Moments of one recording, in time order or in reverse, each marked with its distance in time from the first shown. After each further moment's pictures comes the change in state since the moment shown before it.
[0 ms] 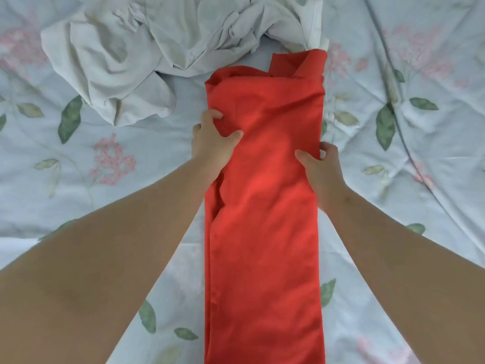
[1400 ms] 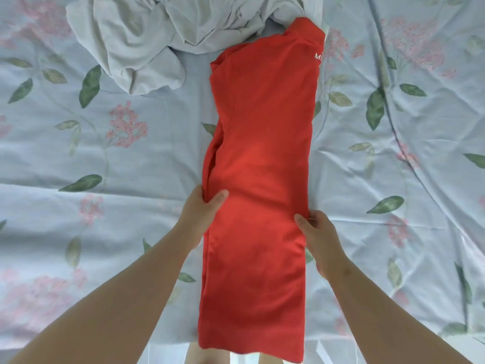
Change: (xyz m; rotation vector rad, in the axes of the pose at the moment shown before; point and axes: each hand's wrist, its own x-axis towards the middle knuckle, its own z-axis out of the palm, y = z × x) left_hand -0.149 -0.095 -0.016 -0.232 -0.149 -0.330; right_hand -0.126 0.089 -0.057 -0.143 -0.116 0.171
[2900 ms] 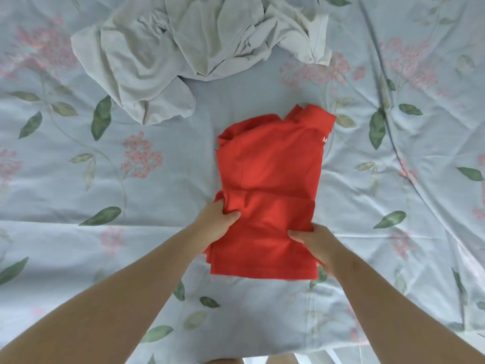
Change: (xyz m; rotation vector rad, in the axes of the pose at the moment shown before) left_hand 0.022 0.049 -0.030 0.505 -0.330 0.028; right_hand -0.001 -0.056 0.023 -0.146 -0.172 0.321
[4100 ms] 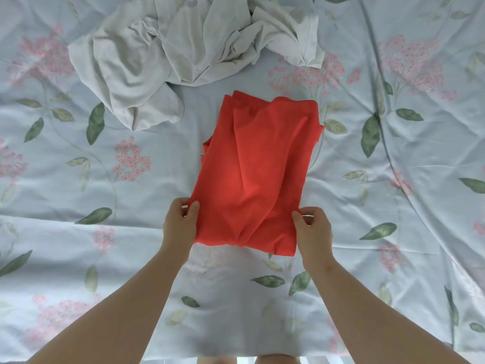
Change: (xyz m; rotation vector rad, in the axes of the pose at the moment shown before) left_hand -0.013 0.004 0.010 -0.470 0.572 -0.133; right_hand 0.015 -0.013 -0.018 0.174 0.324 -0.270
